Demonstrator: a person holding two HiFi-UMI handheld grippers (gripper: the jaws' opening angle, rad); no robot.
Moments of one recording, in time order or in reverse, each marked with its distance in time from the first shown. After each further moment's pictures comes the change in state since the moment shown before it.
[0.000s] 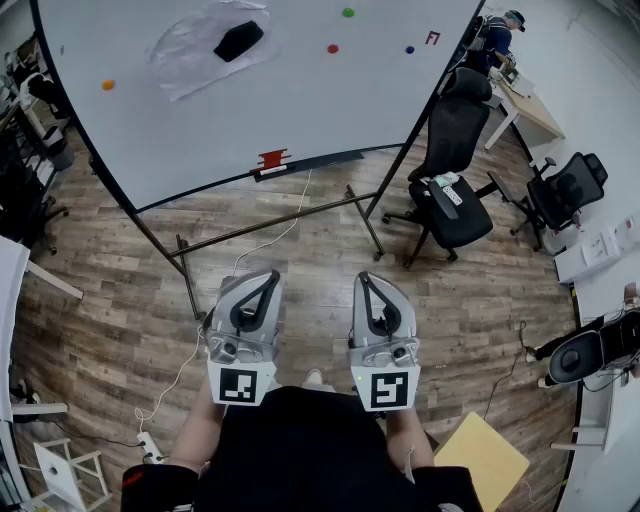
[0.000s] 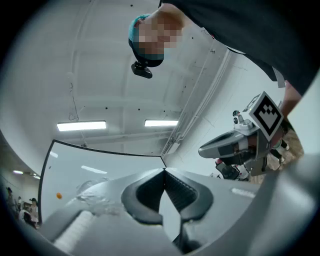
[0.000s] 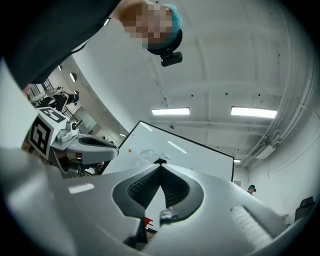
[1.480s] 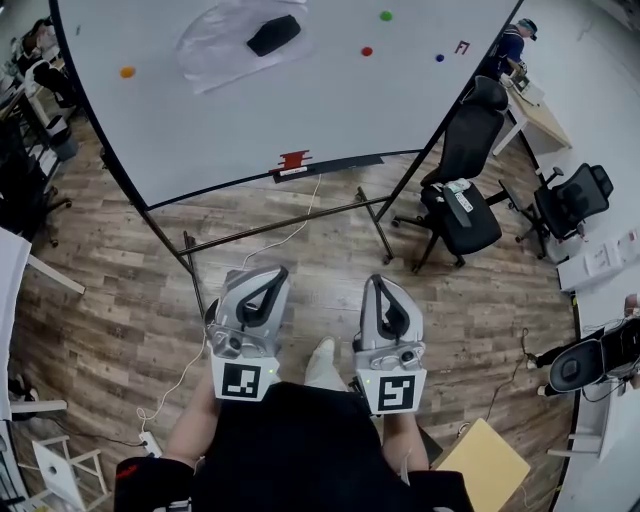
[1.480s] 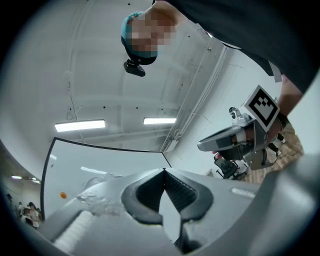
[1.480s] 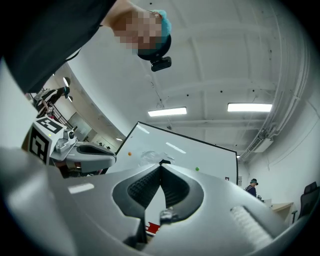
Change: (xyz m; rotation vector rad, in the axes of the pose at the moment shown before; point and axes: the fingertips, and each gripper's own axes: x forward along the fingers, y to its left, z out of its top) left arm -0.012 0.050 -0.042 0.044 0.019 -0.032; right arm 0.041 0.036 -0.013 0.071 -0.027 -0.035
